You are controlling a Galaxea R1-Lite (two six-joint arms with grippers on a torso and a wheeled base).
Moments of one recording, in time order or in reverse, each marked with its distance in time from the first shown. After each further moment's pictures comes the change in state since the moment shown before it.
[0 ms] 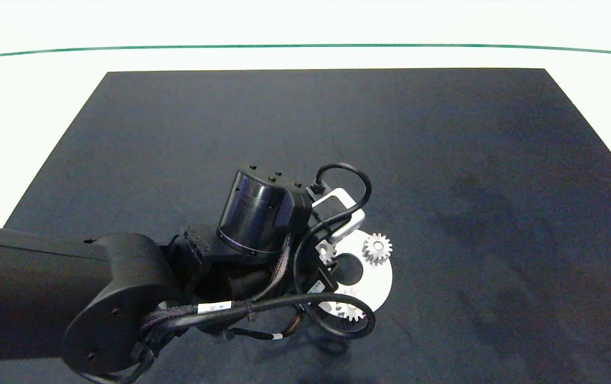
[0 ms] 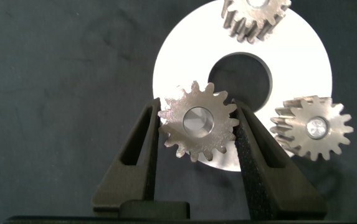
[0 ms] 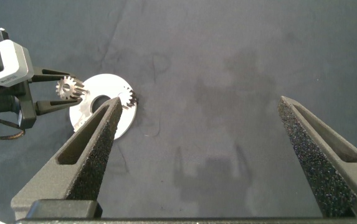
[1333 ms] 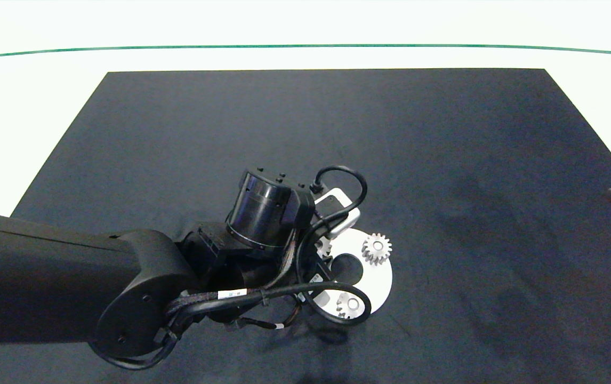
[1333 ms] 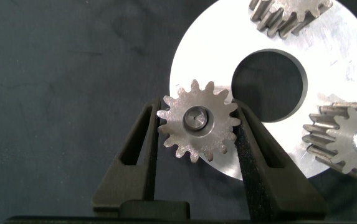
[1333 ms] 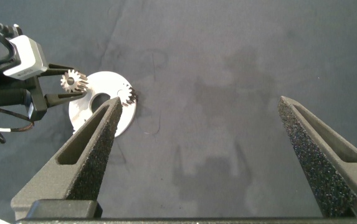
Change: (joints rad) left arm 0.029 0.051 -0.016 -0.003 0.023 0.003; right arm 0.001 -0.002 0.009 0.000 0.000 -0.002
